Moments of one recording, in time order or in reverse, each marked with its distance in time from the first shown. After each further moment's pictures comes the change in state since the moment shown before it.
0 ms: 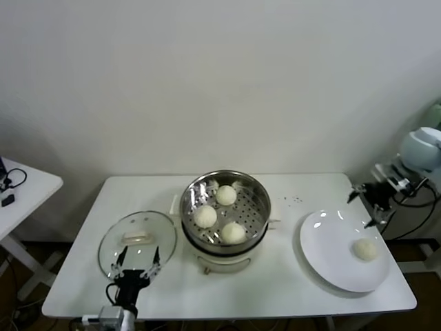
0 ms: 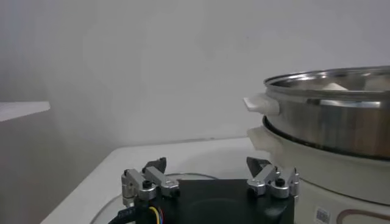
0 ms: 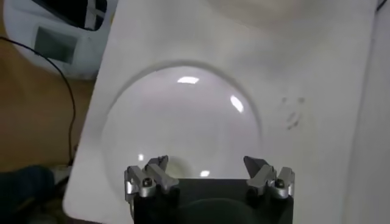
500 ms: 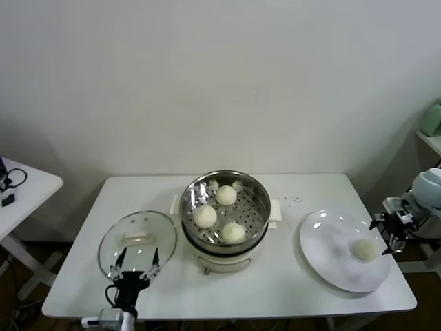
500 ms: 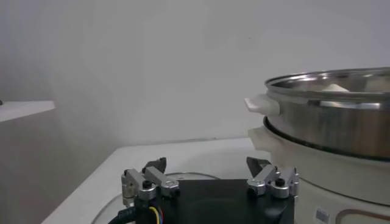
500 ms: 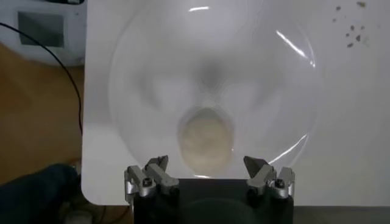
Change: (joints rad) left arm 0.013 -0.016 -0.006 -0.011 0.007 -0.002 -0.002; right arm -0.366 0.001 0.282 -0.133 -0.177 -0.030 0.092
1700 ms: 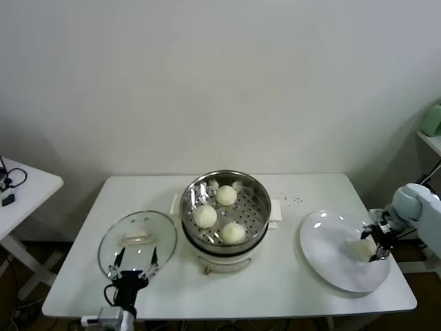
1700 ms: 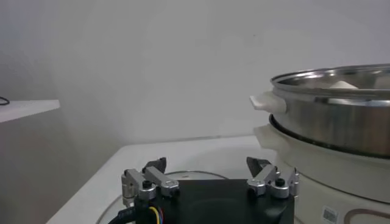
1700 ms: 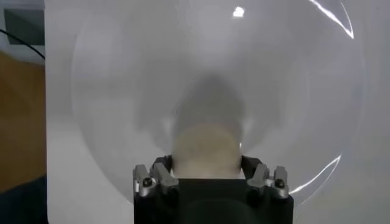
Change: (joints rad) left arm -0.008 -0.009 -0.007 0.003 0.012 0.015 -0.004; right arm -0.142 0.159 0.139 -0.191 -0.110 0.023 0.019
